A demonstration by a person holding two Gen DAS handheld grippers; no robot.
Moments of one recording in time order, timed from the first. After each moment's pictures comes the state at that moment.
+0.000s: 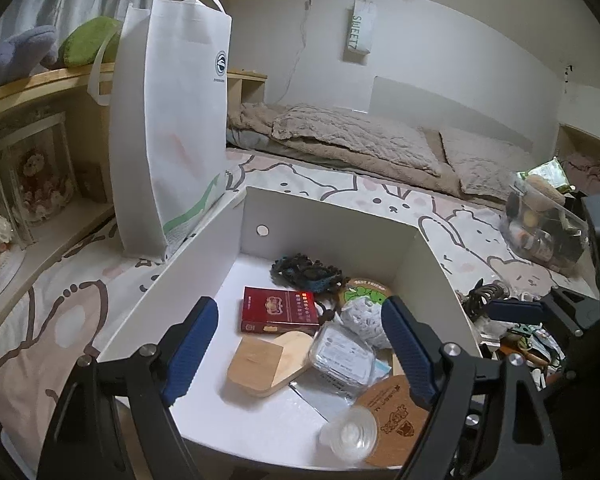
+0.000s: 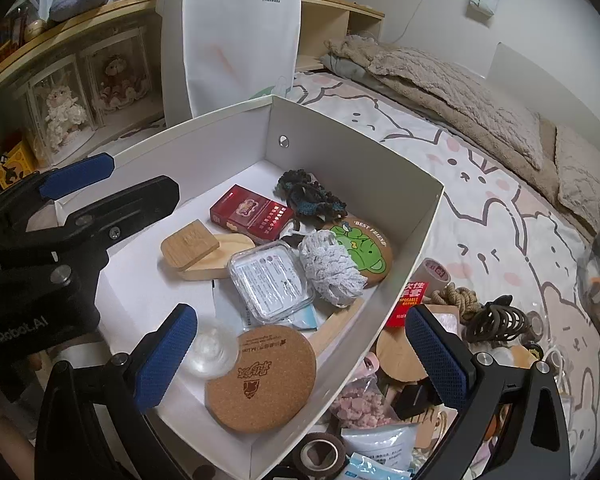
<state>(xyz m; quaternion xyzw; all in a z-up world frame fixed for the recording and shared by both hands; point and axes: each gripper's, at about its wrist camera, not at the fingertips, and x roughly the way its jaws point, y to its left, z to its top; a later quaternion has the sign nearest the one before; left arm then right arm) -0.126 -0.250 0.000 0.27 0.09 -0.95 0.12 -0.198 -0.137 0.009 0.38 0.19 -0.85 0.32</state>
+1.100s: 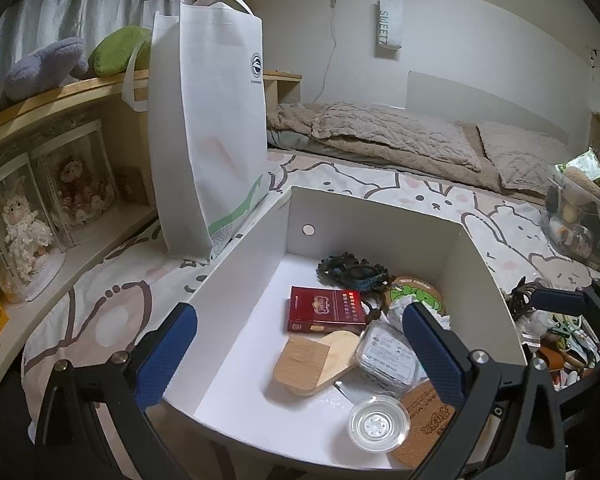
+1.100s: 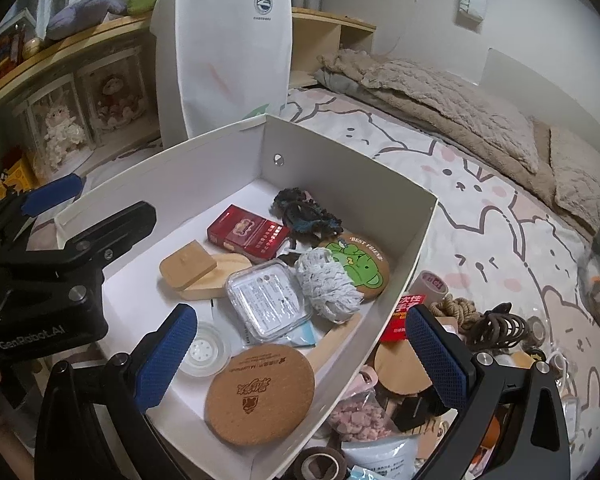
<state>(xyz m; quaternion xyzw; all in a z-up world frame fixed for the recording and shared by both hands) -0.122 -0.255 -0.002 0.28 0.06 -0.94 0.19 -0.202 -0.131 0.014 0.36 0.16 -0.86 0.32</state>
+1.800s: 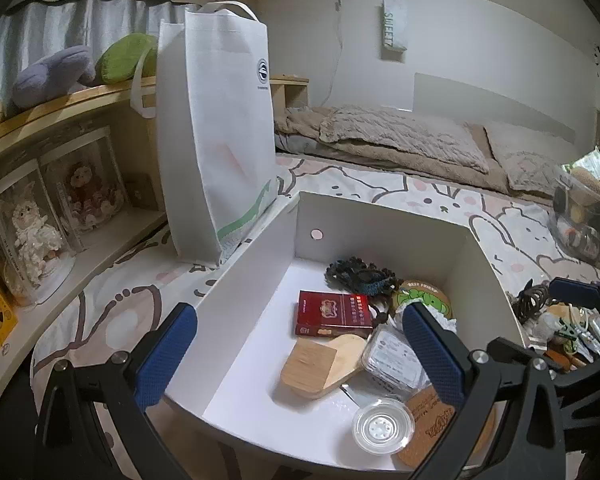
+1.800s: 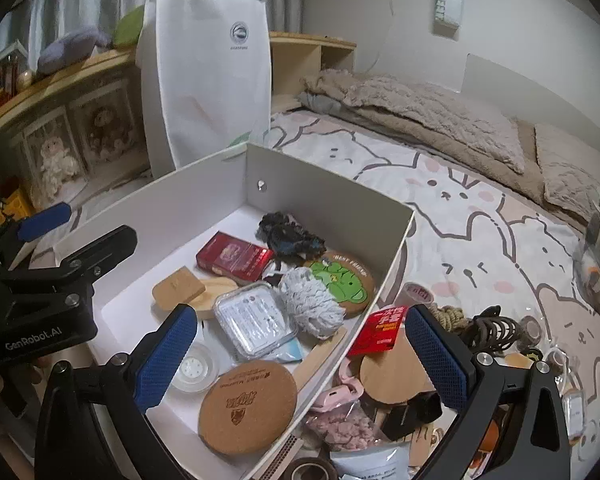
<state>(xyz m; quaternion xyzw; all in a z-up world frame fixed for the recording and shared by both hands) -0.120 -0.254 0.004 0.27 0.05 -0.94 0.21 -0.207 -0.110 0.023 0.33 0.12 -0.88 0.31</state>
